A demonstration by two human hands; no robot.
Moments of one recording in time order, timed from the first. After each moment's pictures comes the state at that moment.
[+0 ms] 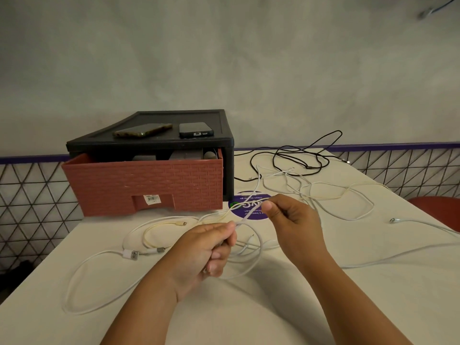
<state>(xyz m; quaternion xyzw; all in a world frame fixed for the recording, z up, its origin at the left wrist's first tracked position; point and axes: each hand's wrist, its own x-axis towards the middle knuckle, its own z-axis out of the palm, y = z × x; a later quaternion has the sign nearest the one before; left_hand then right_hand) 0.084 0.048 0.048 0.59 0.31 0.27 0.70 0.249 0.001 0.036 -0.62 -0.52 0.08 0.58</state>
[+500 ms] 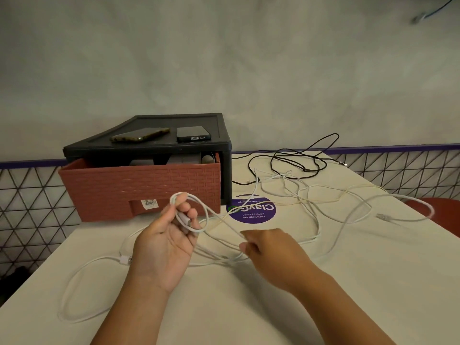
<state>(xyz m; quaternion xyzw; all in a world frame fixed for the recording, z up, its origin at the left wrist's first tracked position) 0.072 0.075 0.042 0.29 0.14 0.53 0.79 0.239 0.003 0.023 -0.71 -0.67 0.05 0.21</state>
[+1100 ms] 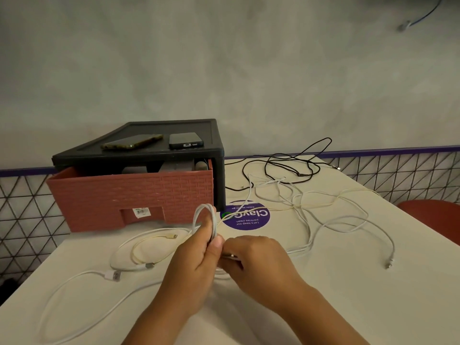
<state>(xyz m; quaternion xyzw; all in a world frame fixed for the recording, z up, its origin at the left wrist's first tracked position) 0.096 0.049 0.022 0.78 0.27 0.44 0.36 0.223 0.001 0.025 -0.58 -0.74 -0.11 0.32</state>
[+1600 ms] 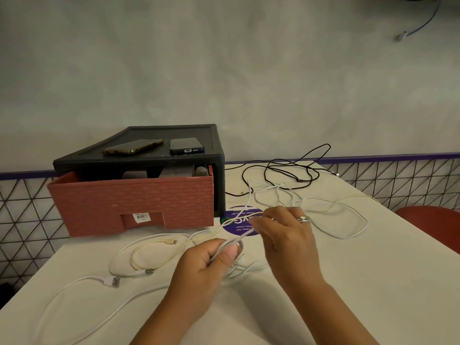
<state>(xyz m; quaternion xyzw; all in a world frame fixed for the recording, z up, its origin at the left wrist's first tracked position) 0.102 0.044 0.028 0.74 0.25 0.46 0.43 0.256 0.004 0.034 -0.59 -0.60 -0.34 0.42</state>
